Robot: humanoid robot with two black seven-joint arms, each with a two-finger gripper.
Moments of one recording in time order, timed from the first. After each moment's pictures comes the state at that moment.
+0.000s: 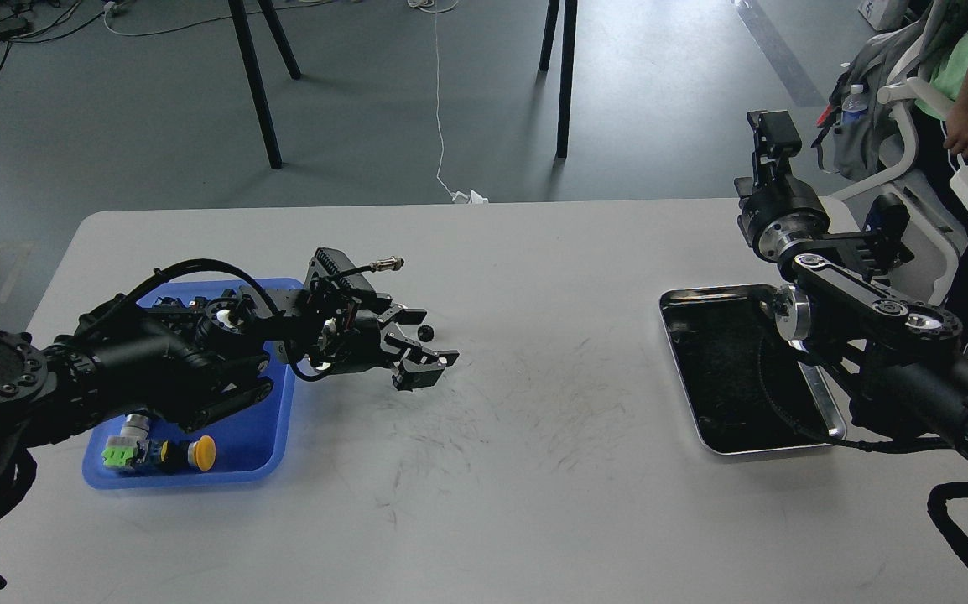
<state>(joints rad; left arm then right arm) -1.05 0.17 0.38 -0.63 1.49 0.14 -0.49 0.86 -0.28 0.47 0.68 -0.36 -0.31 0.31</state>
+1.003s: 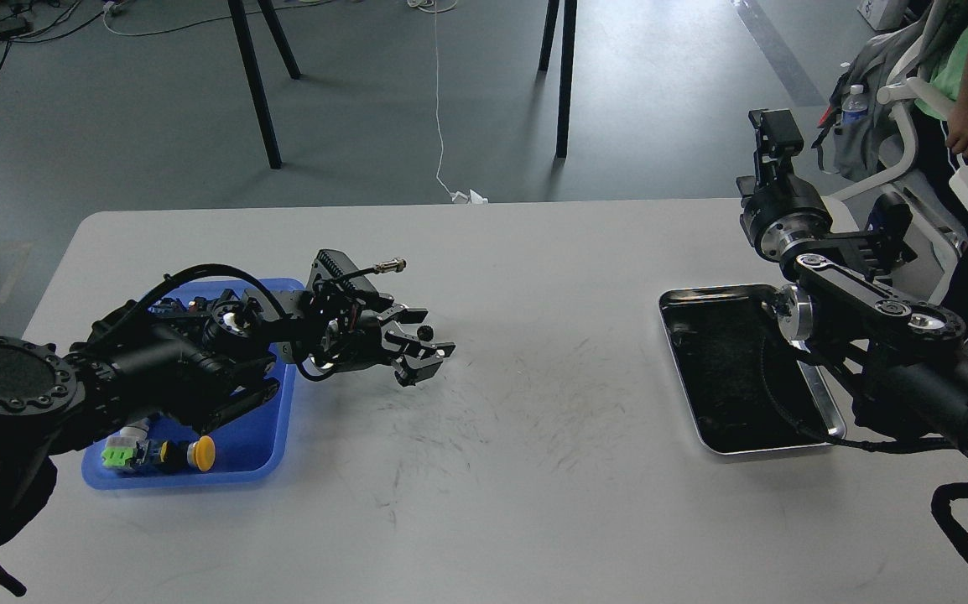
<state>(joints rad) -1.03 0.12 0.38 -0.54 1.49 0.15 -0.49 0.86 -0.29 0.47 0.69 -0.36 -0.31 0.31</state>
